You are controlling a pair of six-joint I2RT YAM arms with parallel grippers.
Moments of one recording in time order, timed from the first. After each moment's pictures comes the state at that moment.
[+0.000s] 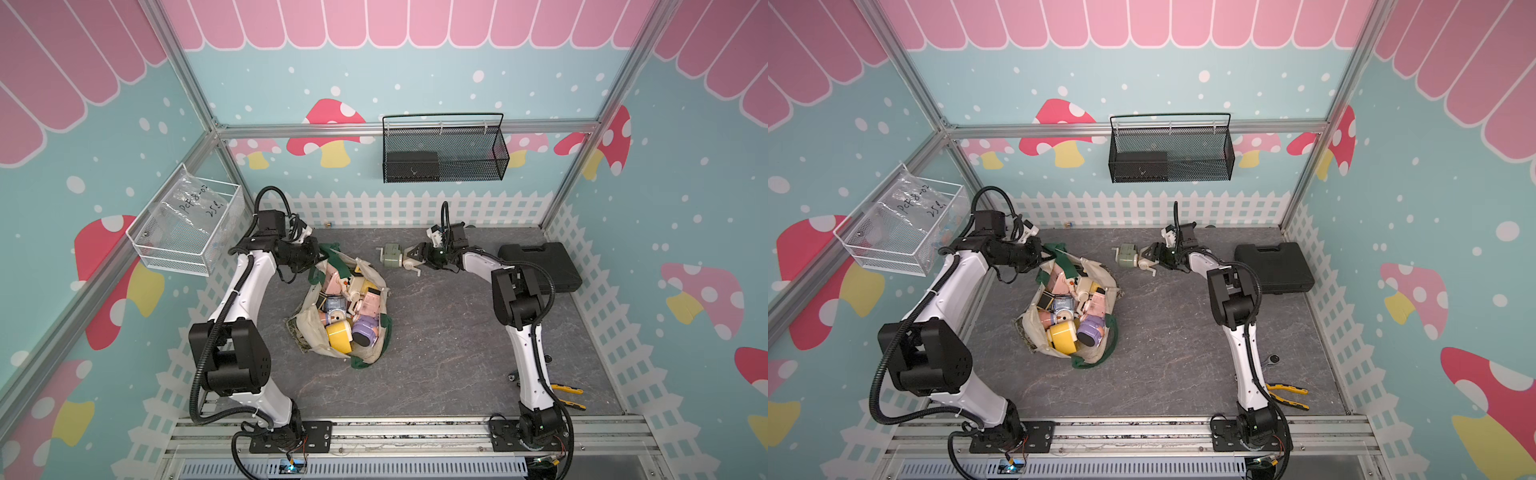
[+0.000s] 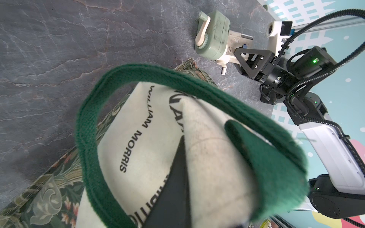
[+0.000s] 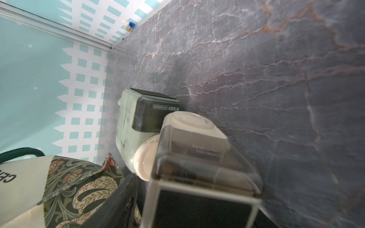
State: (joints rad) left arm 0.10 1.66 1.51 -0.80 0.61 -0.37; right arm 0.28 2.43 1.85 -0.16 -0.67 0.57
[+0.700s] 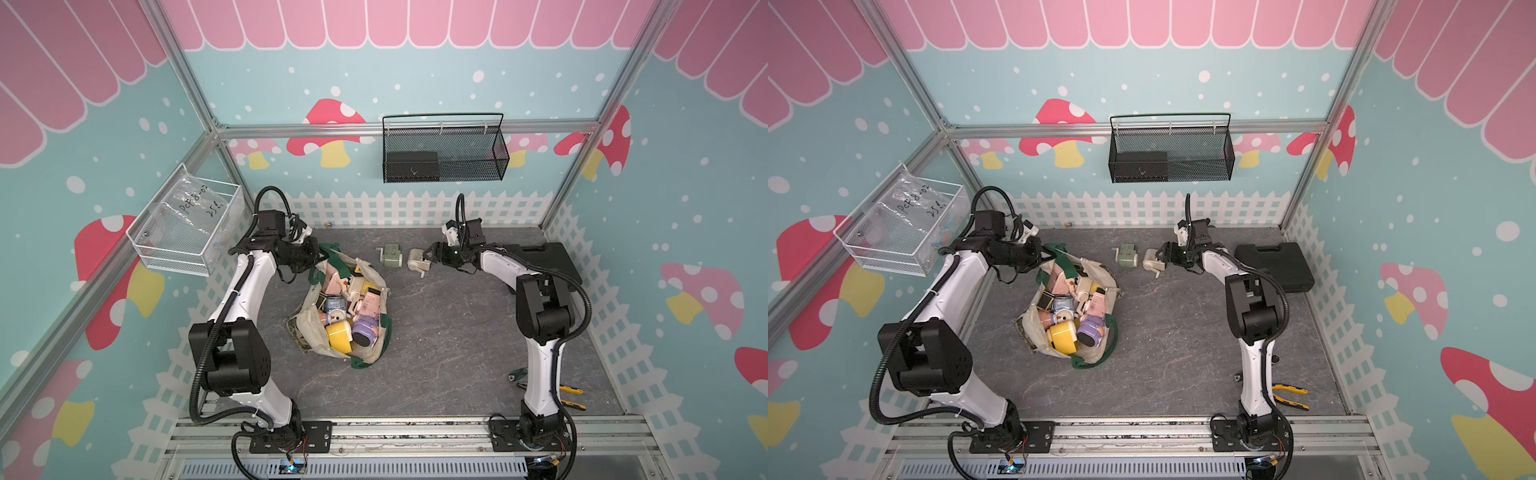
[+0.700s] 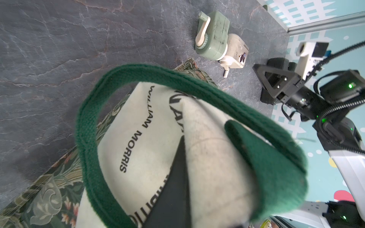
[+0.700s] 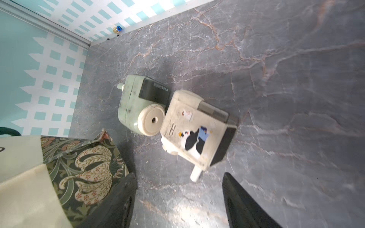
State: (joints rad) left arm 0.10 1.66 1.51 -0.80 0.61 -0.37; right arm 0.25 2.08 1.56 -0.26 -0.48 0.38
